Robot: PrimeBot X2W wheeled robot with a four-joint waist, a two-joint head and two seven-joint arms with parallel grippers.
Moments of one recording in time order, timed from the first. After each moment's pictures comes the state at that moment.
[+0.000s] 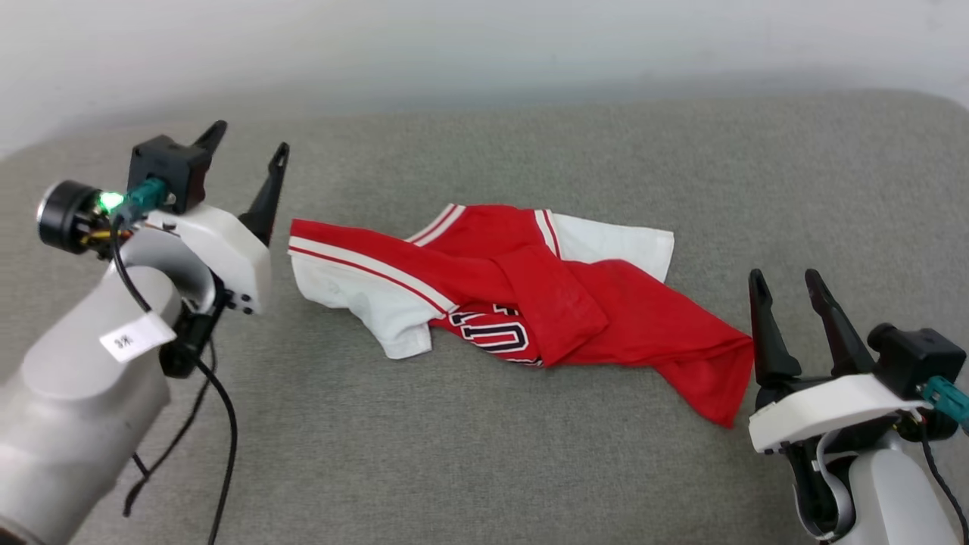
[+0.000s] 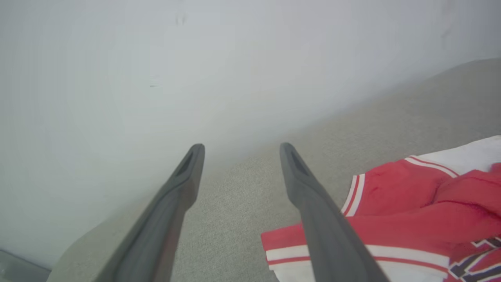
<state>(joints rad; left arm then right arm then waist) -0.93 0.63 -0.98 0.61 -0.81 0.09 -0.25 -0.24 -0.05 -0.03 0.26 0.24 0.13 -0.20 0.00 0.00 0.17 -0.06</state>
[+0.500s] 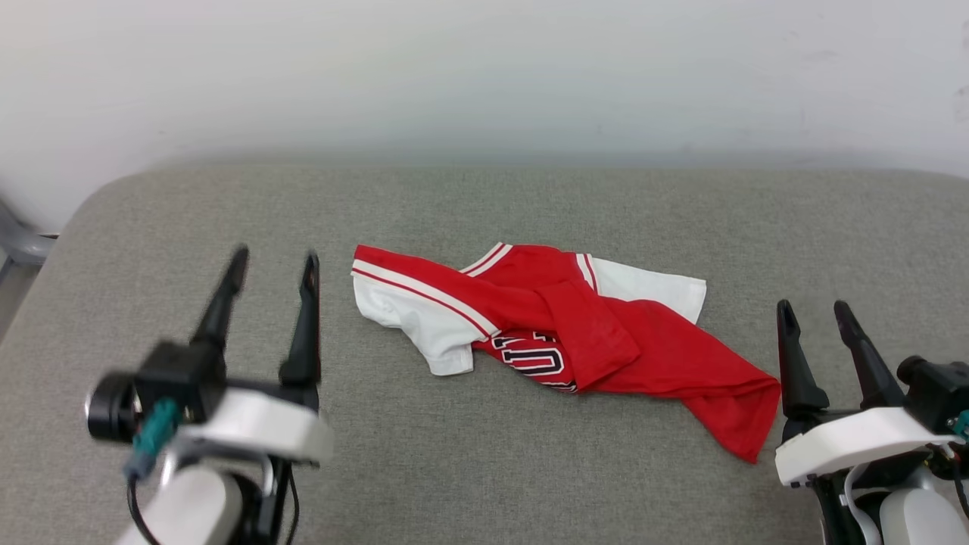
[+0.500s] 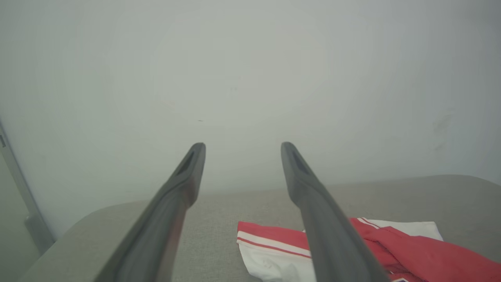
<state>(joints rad) -0.32 0.54 -0.50 -0.05 -0.58 0.35 -0.26 -0.13 -0.05 -0.09 0.14 0.23 0.13 -0.13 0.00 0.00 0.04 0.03</state>
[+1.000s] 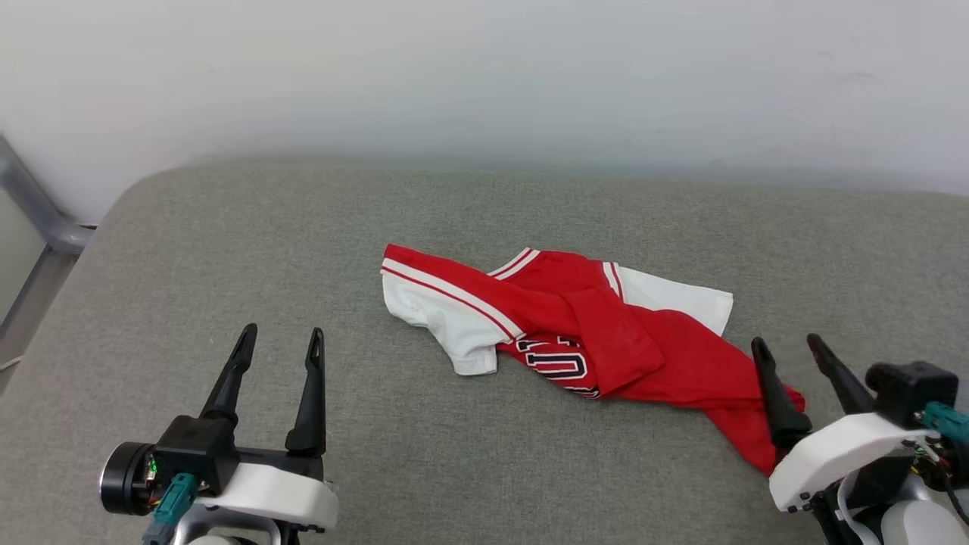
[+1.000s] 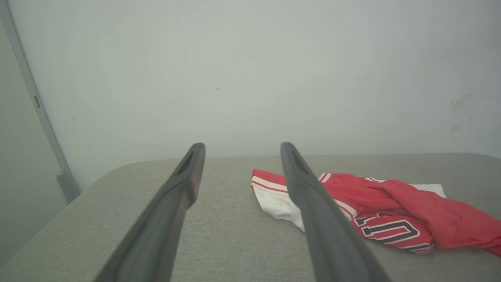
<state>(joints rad) -0.04 0.37 -0.32 -0.06 -0.38 0.22 -0.26 -0.08 -0.09 -0.06 0.11 0.24 0.13 -0.01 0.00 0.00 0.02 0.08</state>
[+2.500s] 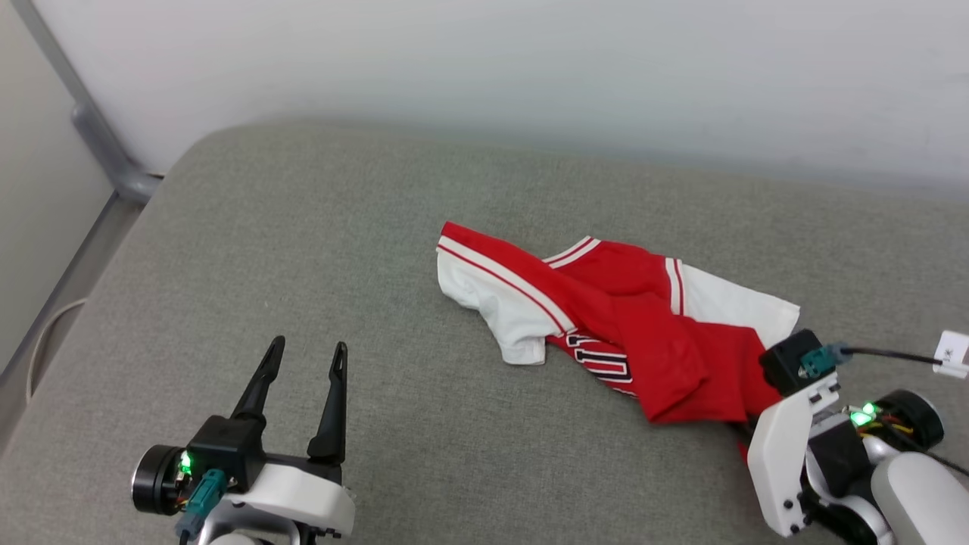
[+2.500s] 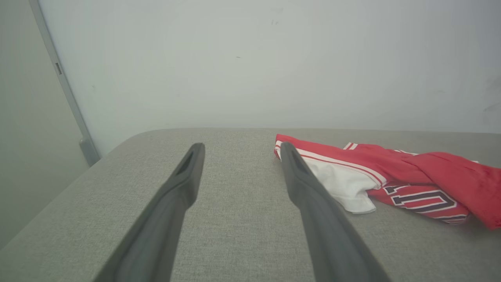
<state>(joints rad) -0.05 0.15 -0.14 0.09 -0.17 -0.01 -0.26 -0.27 -0.43 0.38 0.19 0.44 0.13 0.59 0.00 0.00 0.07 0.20</state>
